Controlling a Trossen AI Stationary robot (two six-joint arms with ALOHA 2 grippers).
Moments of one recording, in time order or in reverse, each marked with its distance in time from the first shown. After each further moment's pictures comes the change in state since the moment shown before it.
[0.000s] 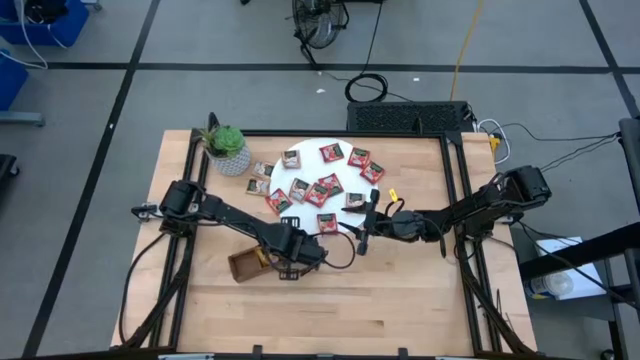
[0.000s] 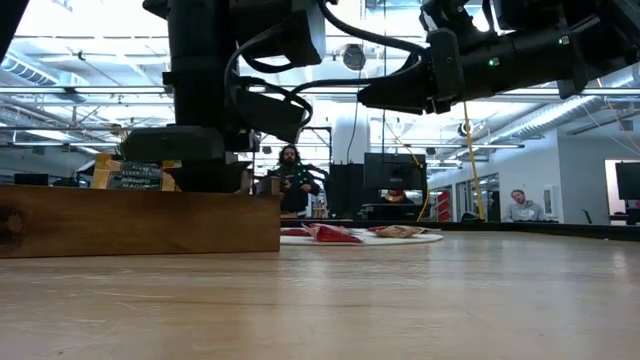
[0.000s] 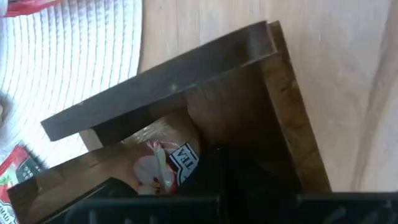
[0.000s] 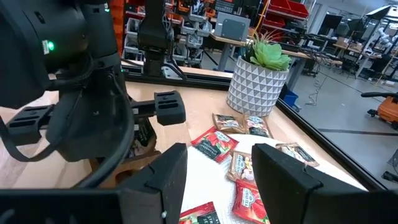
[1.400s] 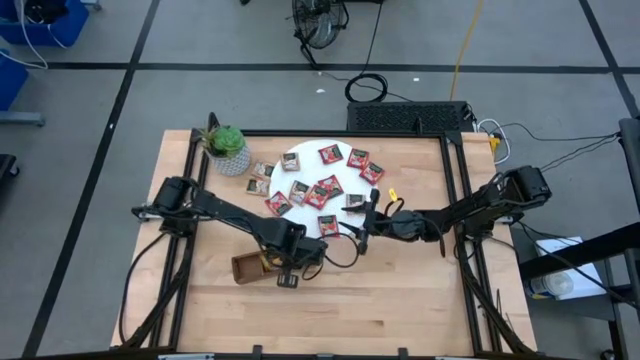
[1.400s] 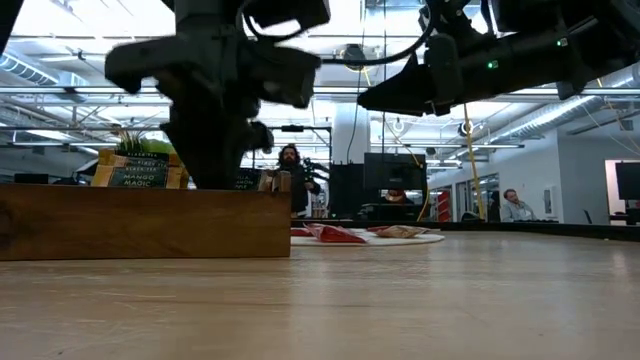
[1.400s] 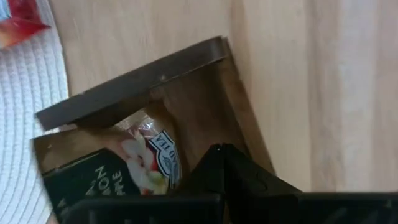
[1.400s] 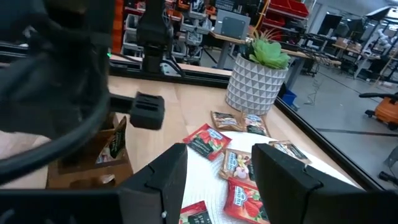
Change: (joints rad) left arm 0.022 -0.058 0.002 0.104 0.257 0.127; right arm -0.005 0.000 -0.001 -0.009 -0.001 -0.015
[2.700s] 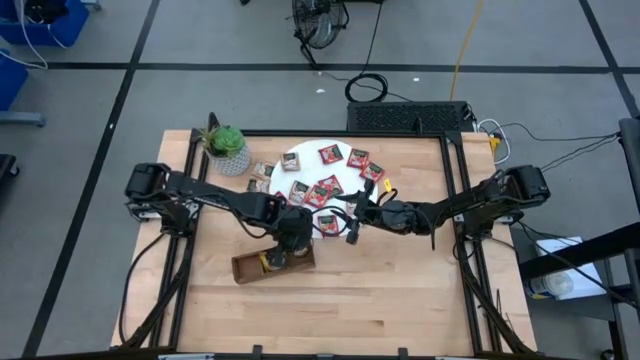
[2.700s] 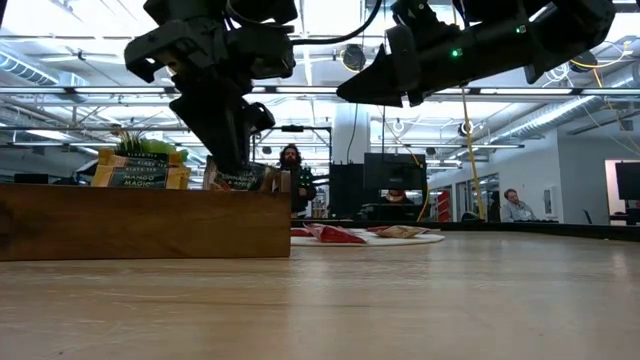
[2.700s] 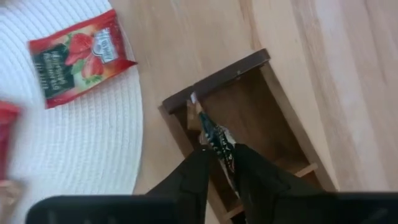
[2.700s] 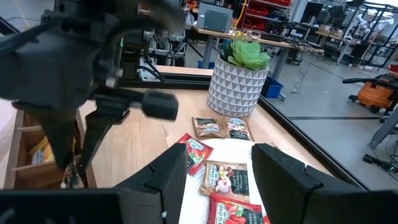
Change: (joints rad) left arm 0.136 -0.248 -0.213 0.200 0.067 0.224; right arm -0.074 0.001 0.127 -0.146 -0.002 0.043
